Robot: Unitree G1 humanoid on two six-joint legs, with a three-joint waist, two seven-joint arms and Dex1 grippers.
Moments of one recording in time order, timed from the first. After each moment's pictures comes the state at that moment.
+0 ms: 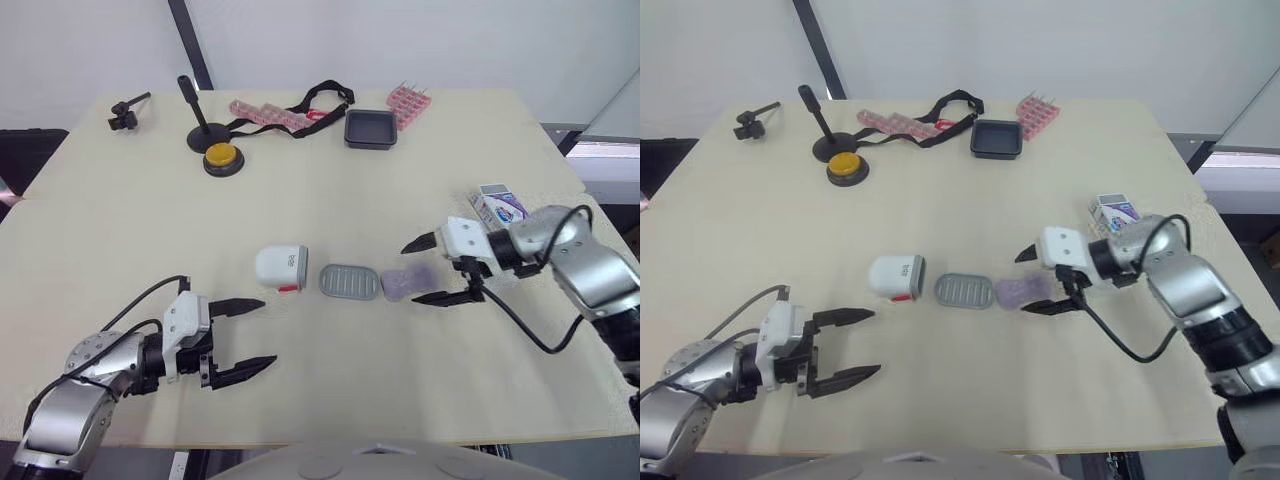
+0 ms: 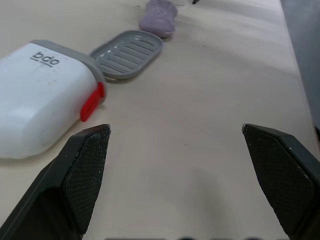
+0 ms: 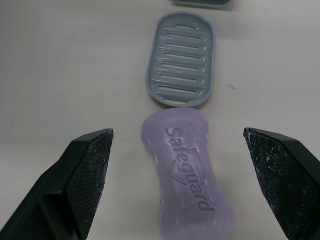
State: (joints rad) left arm 0.32 0.64 0.09 -0.33 -0.48 0.08 -1.20; right arm -0.51 -0.82 0.34 -0.09 0.22 0.28 1.35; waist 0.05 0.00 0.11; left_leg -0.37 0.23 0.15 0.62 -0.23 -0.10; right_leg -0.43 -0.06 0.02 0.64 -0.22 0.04
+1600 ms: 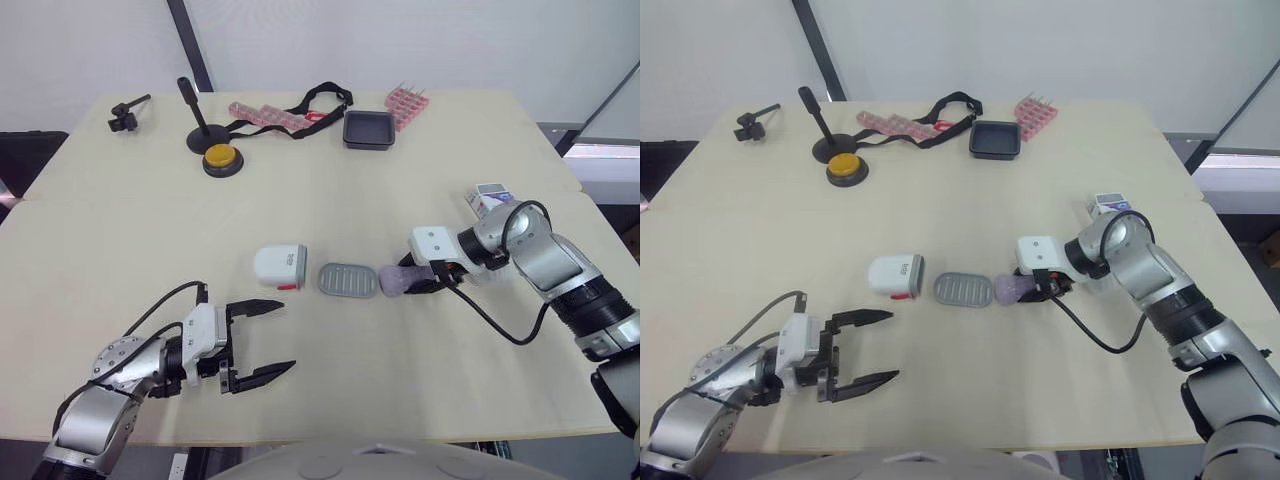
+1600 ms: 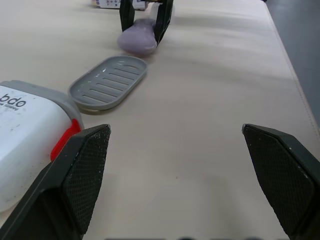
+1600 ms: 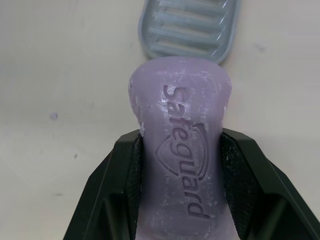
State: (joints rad) left arm 0.27 0.60 -0.02 -0.28 -0.43 -0.09 -1.12; right arm -0.62 -0.73 0.41 0.04 0.06 0.27 1.40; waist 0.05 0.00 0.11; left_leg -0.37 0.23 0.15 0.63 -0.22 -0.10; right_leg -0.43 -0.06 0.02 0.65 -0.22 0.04
